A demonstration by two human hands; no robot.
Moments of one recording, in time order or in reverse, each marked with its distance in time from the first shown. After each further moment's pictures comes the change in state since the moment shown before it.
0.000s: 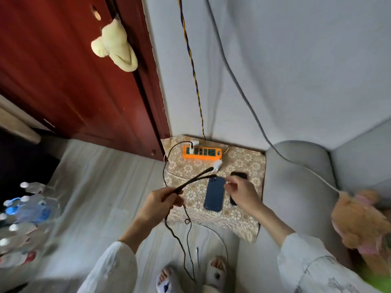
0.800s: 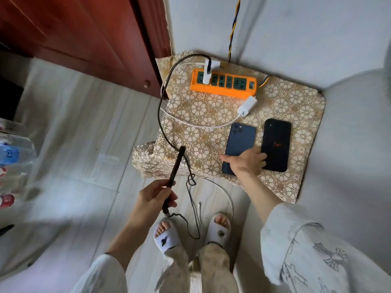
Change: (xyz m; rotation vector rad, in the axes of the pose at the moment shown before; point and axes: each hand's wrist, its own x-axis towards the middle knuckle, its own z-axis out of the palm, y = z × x) left_hand 0.082 -0.215 0.032 -0.242 0.145 -0.387; right_hand 0.141 0.130 0.191 -0.090 0.215 0.736
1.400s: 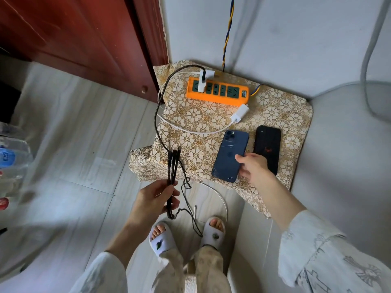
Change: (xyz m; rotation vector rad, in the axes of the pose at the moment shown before) left_hand -0.005 0.014 0.009 -0.088 -0.040 0.014; right_hand 0.016 0.012 -0.039 0.635 -0.291 0.191
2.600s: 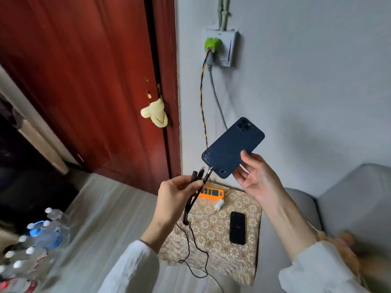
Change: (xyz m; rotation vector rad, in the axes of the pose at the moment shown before) left_hand -0.295 0.252 0.022 0.063 0.059 0.822; right_hand -0.419 -0.179 -0.166 0.744 -0.690 -0.521
